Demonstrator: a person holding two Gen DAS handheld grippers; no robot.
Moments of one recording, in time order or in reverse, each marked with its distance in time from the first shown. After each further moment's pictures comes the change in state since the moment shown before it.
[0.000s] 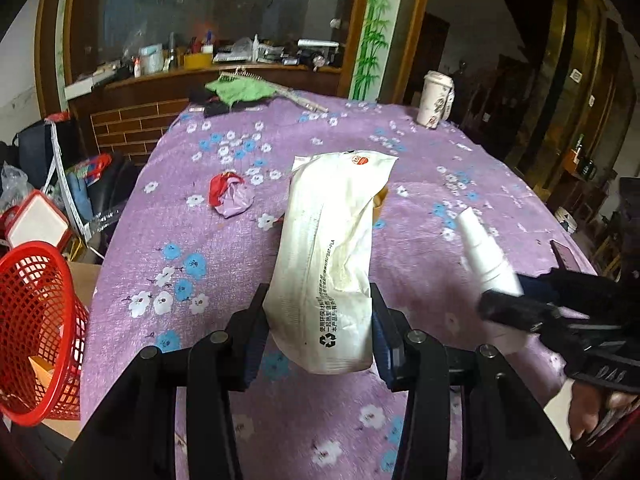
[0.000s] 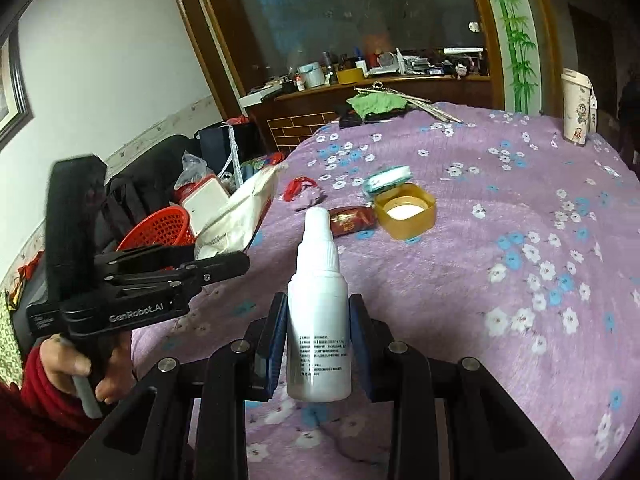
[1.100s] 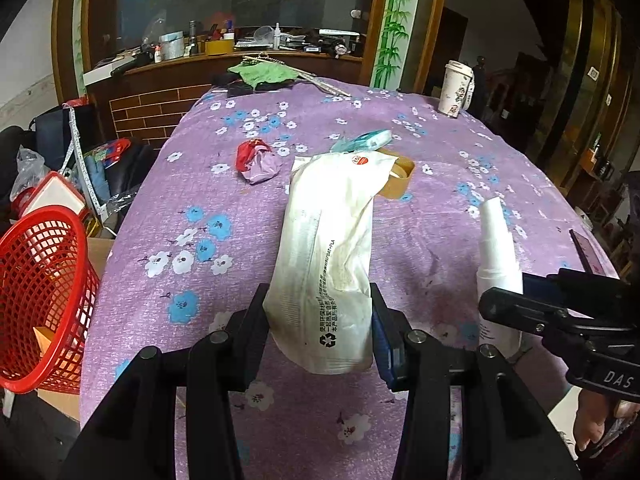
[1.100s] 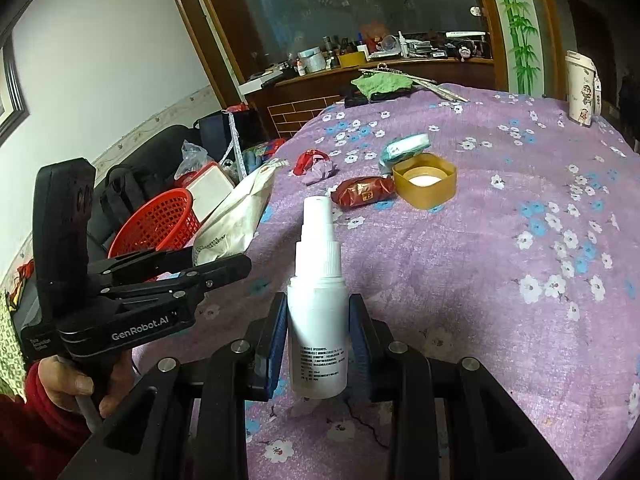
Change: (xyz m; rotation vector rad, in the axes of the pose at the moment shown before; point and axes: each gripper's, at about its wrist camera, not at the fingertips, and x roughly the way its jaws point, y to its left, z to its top) left arm 0.010 0.015 -0.026 -0.029 0.033 0.083; right arm 0.024 0.008 -0.014 0.030 0.046 0.010
